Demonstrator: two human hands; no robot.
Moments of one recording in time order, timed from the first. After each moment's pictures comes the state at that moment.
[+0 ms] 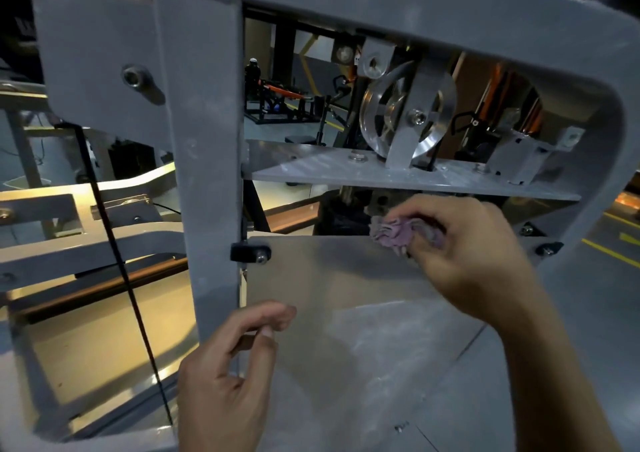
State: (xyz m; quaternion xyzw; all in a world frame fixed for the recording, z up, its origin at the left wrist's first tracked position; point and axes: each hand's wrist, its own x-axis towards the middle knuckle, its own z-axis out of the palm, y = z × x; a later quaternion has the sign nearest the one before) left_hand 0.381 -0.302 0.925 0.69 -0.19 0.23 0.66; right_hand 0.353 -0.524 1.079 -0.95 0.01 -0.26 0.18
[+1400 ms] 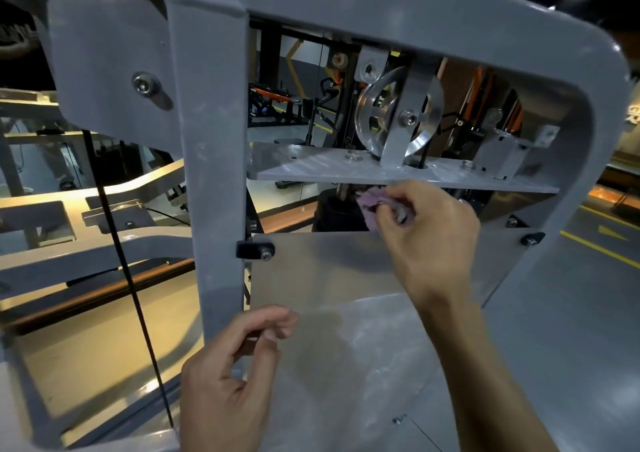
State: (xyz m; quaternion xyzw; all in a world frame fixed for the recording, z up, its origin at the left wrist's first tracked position) left_hand 0.376 -0.288 0.926 0.69 -0.22 0.20 0.66; right_hand 0.387 -0.494 1.053 -0.86 0.13 -0.47 0.13
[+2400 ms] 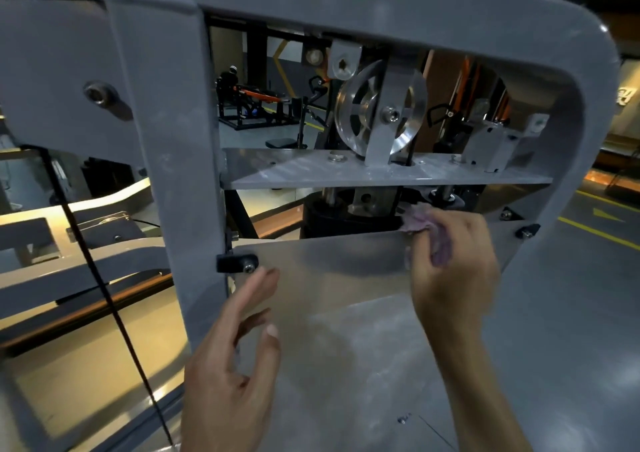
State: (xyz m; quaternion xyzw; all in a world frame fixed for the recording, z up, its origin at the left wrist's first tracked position) left_hand 0.392 -0.301 0.936 0.71 -0.26 0.18 0.62; right_hand 0.372 -0.534 0.995 -0.77 0.15 -0.60 0.15
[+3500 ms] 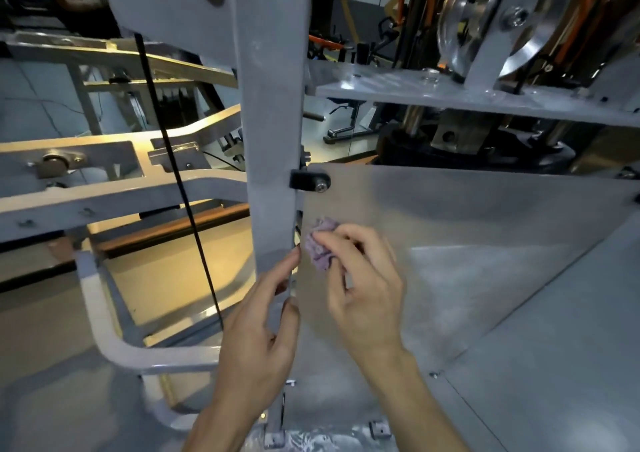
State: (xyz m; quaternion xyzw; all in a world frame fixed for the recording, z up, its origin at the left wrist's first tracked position) left_hand 0.379 -0.262 0.879 0.80 -0.19 0.12 0.55; right_hand 0.390 -0.408 0.902 -0.82 -0.06 -0.49 0.29
